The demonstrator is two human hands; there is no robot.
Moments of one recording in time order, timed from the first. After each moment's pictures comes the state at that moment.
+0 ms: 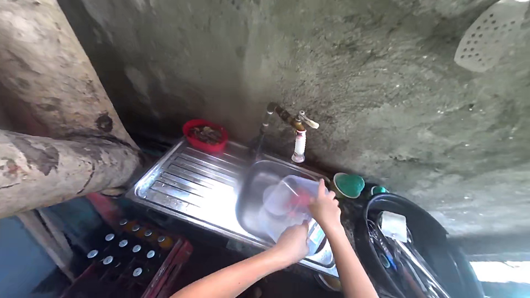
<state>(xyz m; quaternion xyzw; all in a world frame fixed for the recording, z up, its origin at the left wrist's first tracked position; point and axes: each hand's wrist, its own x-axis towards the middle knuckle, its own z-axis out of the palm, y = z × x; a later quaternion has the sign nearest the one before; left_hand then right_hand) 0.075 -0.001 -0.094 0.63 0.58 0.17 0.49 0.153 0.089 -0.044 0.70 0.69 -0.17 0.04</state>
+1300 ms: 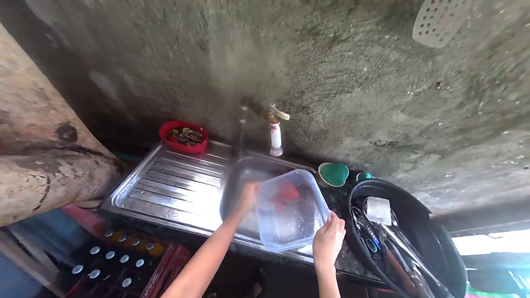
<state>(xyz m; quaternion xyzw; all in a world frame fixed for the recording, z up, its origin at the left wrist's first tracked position) 0.000 0.102 -0.195 0.56 0.70 0.29 0.33 0.236 0.037 -0.135 0.74 0.58 -0.07 -0.34</state>
